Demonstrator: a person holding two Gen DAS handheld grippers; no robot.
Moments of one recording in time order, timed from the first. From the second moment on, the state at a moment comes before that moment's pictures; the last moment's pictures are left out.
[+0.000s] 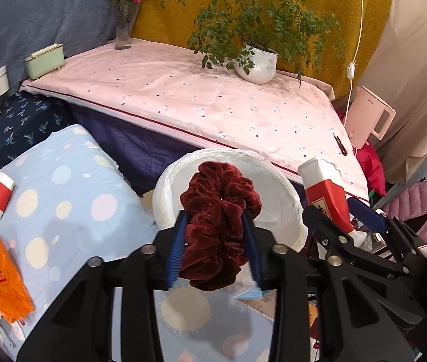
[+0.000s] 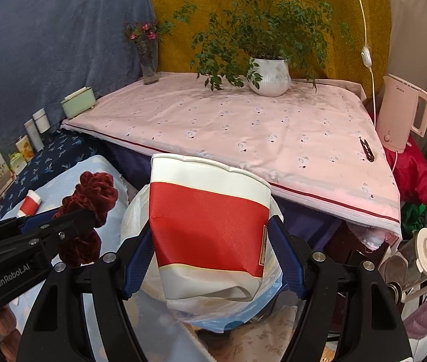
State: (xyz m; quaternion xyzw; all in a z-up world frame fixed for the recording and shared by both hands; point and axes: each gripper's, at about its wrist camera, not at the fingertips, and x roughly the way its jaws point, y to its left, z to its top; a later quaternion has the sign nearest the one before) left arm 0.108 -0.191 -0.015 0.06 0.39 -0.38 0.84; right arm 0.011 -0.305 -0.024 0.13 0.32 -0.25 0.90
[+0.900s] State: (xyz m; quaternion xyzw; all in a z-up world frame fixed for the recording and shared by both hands) left arm 0.137 -0.131 -0.020 0.03 0.38 -0.29 0.88; right arm 0.054 -0.294 -0.026 0.13 0.32 -0.23 0.91
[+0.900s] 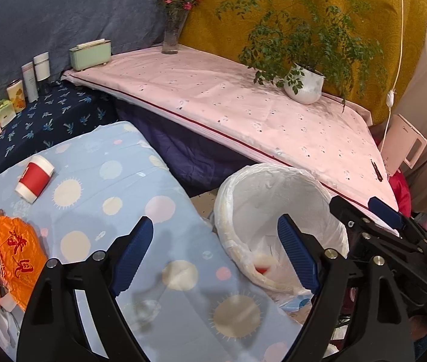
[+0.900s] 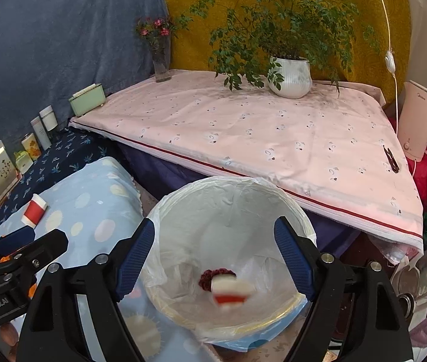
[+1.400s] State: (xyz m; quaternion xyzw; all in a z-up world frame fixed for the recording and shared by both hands) left arm 0.133 -0.069 -0.017 -0.01 0.38 -0.25 0.89; right arm 0.050 -0.234 -0.010 0.11 0.32 -0.18 0.92
